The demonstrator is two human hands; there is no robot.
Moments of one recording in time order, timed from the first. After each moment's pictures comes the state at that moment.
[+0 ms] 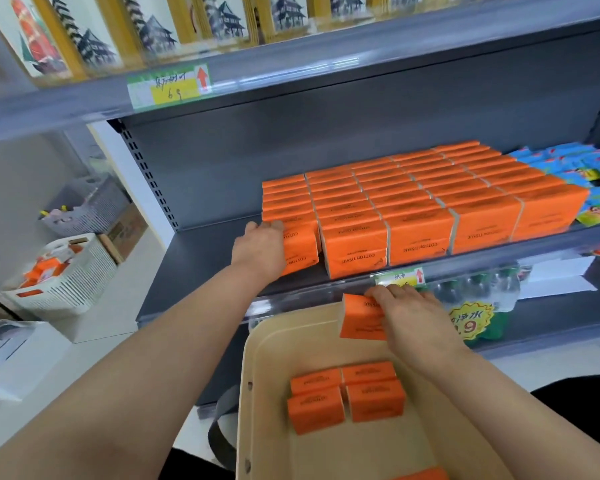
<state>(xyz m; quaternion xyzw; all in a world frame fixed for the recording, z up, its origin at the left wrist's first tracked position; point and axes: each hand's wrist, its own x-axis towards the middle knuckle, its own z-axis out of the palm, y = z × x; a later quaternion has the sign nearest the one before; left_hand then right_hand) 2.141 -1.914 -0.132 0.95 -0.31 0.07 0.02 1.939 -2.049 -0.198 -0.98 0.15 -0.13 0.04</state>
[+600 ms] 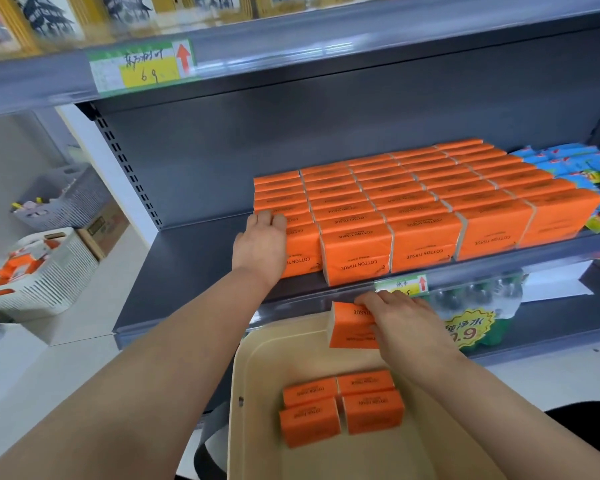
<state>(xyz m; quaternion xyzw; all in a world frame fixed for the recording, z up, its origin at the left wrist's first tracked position) 2.168 -1.936 -0.154 0.93 -0.33 0.16 0.03 1.960 -2.051 -0.204 -0.98 0.13 -0.13 0.05</state>
